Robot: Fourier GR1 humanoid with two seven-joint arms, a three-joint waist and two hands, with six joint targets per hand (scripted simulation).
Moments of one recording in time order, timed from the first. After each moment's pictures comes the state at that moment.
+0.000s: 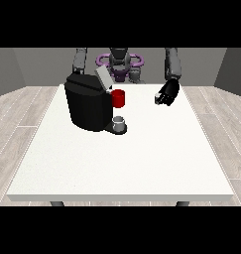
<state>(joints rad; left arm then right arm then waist) -0.58 0.41 -0.06 -0.71 -0.83 -0.08 -0.36 -0.24 -0.04 0.00 -1.22 0.19 -0.20 -0.02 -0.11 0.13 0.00</state>
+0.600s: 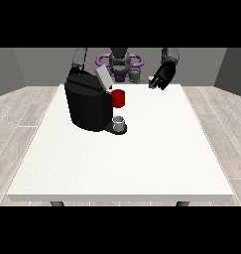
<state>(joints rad) -0.72 0.39 -0.03 -0.77 -0.78 -0.34 -0.28 -0.22 -0.04 0.00 -1.17 0.19 -0.18 -0.01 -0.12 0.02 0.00</state>
